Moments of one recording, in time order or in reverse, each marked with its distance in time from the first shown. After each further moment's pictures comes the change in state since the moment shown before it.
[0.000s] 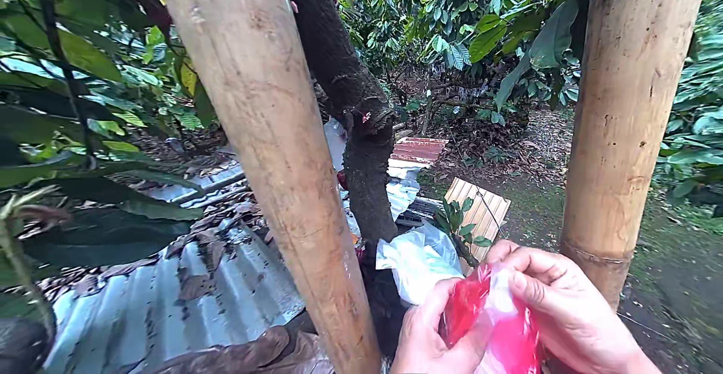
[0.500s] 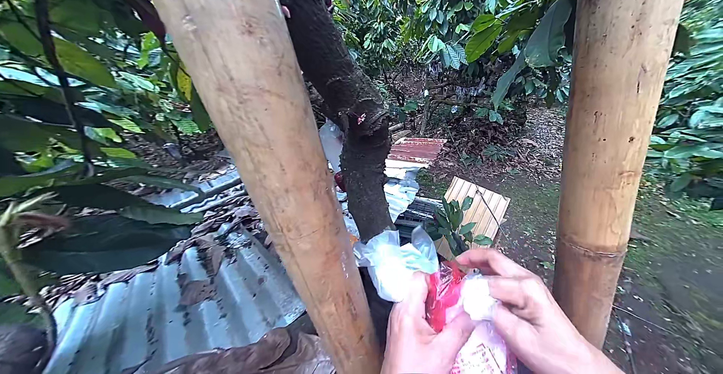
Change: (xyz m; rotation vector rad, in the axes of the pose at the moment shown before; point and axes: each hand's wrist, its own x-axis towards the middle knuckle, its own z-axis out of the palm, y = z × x) left_hand 0.003 -0.003 -0.005 0.232 0.199 -0.075; right_hand -0.013 0.029 -0.001 -0.860 -0.068 -0.186
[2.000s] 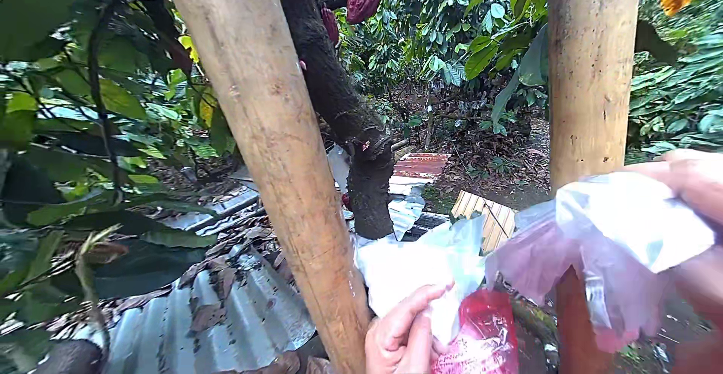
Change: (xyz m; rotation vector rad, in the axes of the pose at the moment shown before) left_hand 0.014 0.006 -0.022 -0.405 0.012 0.386; right_hand 0.065 -0.105 -0.127 -0.698 0.243 -0.362
